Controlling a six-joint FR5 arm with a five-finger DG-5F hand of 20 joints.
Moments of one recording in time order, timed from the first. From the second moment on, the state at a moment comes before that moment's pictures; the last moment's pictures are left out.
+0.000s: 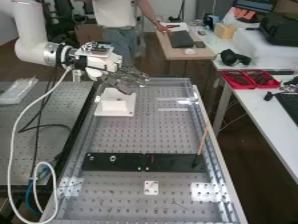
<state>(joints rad) 1.98 -1.59 -2.15 -2.67 -1.02 -0.67</state>
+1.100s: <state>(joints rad) 1.45 -1.72 -1.72 -2.77 -1.64 -0.72</state>
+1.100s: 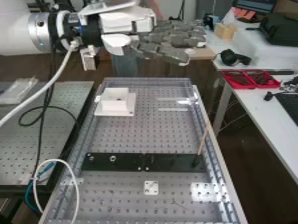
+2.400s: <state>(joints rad) 1.42 -1.79 -1.60 -2.92 -1.73 -0.73</state>
